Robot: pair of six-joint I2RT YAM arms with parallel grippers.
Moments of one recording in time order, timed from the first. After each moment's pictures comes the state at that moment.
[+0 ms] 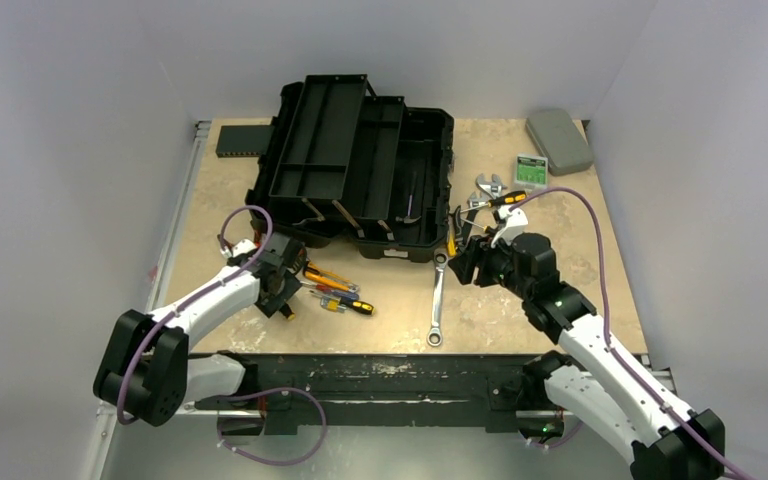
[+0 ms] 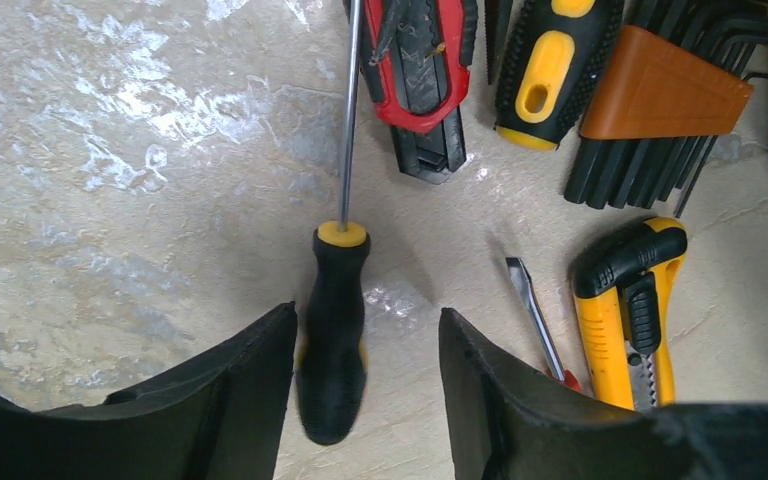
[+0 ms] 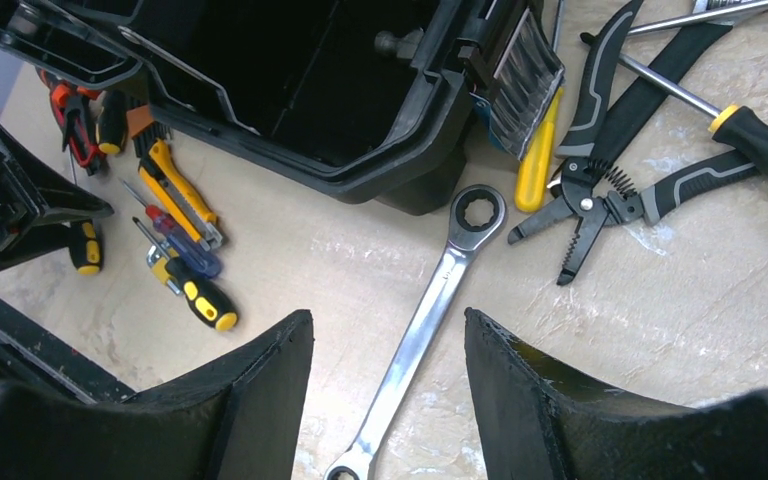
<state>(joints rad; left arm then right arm) -0.39 1.24 0.60 -0.68 -0.40 -1.21 0.45 0.77 0.54 -0.23 -0.11 0.40</state>
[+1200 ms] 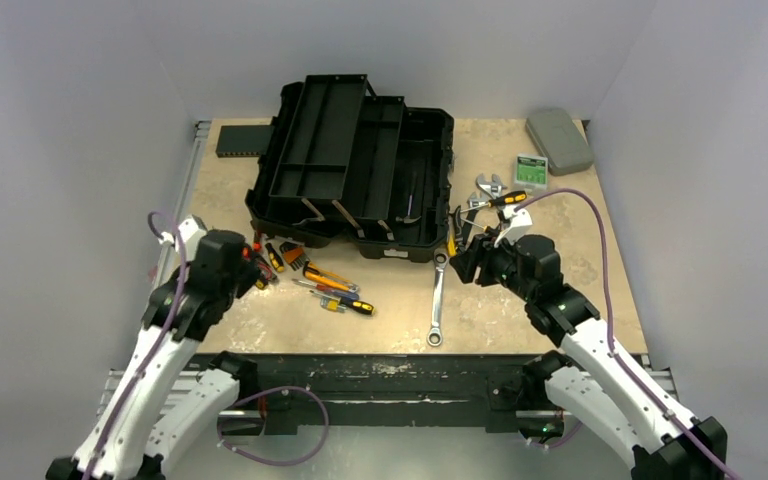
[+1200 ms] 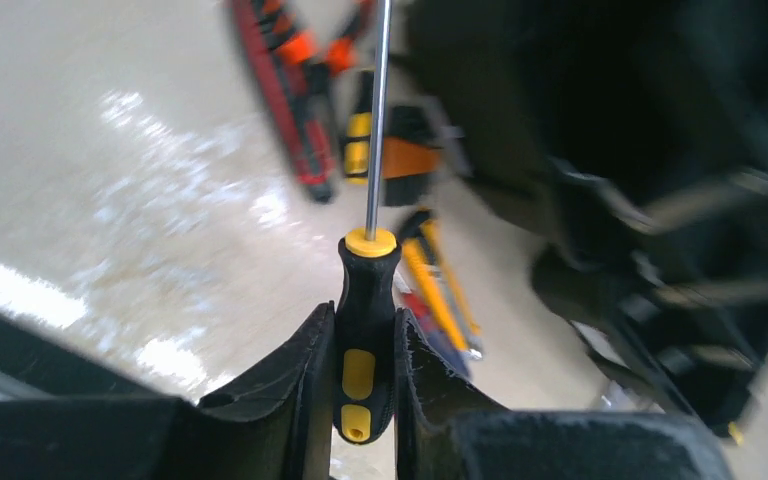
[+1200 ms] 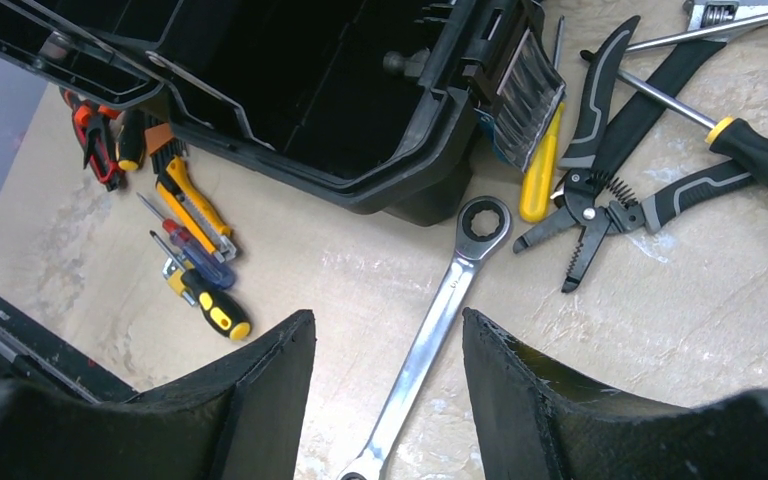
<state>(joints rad) -0.34 0.74 0.86 -1.06 -0.46 -1.10 0.45 0.73 0.54 -0.23 -0.10 0.42</state>
